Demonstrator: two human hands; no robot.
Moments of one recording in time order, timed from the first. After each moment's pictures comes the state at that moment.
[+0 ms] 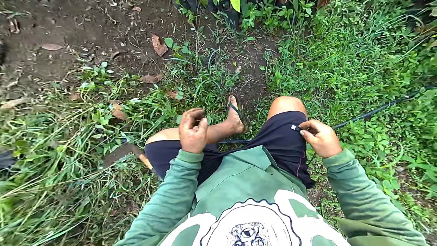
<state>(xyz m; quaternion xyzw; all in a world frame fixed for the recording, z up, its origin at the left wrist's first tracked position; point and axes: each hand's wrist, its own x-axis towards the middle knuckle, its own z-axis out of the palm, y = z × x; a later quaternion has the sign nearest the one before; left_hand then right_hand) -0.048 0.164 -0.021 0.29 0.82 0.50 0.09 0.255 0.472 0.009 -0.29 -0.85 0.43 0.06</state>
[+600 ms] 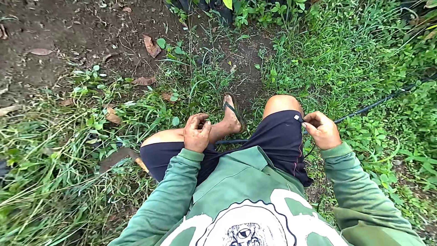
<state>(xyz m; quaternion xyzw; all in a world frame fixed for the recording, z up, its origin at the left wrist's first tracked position) -0.039 0.174 -0.042 0.26 0.86 0.42 0.15 0.263 0.489 0.003 -0.34 -0.82 0.45 0.10</state>
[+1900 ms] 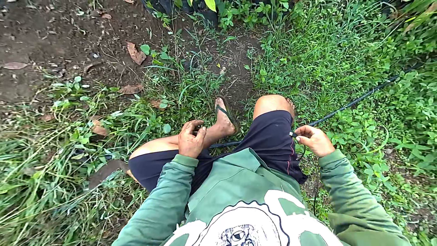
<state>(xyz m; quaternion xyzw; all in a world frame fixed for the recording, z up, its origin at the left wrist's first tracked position) -0.044 0.176 -0.058 0.28 0.86 0.38 0.20 0.307 0.477 -0.020 -0.42 -0.68 0.60 0.01</state>
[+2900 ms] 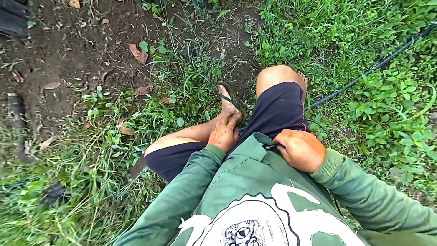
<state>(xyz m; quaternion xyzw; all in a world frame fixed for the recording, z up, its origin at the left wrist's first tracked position) 0.014 0.203 -0.063 0.54 0.80 0.07 0.23 0.261 0.363 0.034 -0.18 -0.92 0.33 -0.13</state>
